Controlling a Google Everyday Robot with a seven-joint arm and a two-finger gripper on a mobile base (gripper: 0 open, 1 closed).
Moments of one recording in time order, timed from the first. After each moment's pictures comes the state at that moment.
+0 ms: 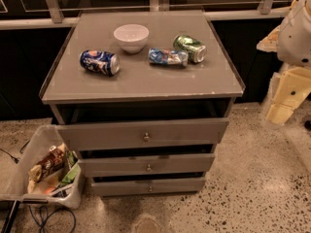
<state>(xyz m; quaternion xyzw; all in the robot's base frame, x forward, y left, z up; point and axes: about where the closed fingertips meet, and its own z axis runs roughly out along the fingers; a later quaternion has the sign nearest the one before) 0.438 -0.217 0.976 -0.60 0.78 -0.03 0.16</state>
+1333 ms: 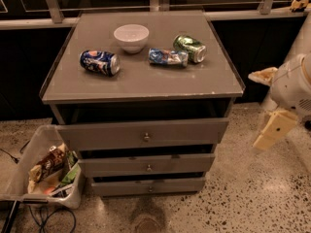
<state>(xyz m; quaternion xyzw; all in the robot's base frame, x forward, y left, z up) 0.449 -0.225 0.896 -0.60 0.76 0.02 0.25</state>
